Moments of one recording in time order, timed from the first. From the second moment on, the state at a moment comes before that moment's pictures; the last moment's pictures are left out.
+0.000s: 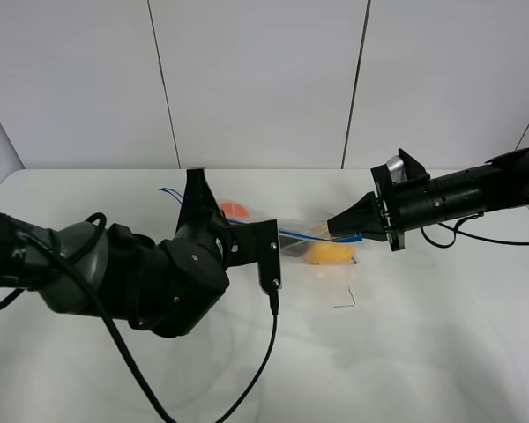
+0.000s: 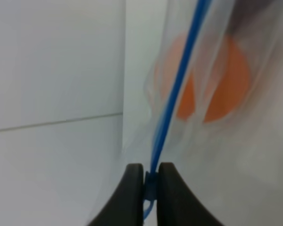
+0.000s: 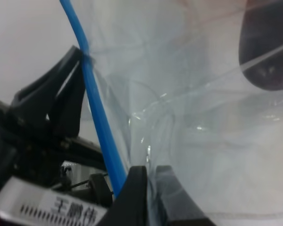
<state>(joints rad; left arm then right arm) -0.95 1.87 -0.90 1.68 0.75 -0.80 -0.04 1.98 -1.08 1.31 1.20 -0.90</state>
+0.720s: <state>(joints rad) -0.76 1.87 -0.90 1.73 0.74 -0.80 -0.04 1.98 -1.08 1.31 1.20 -0.90</state>
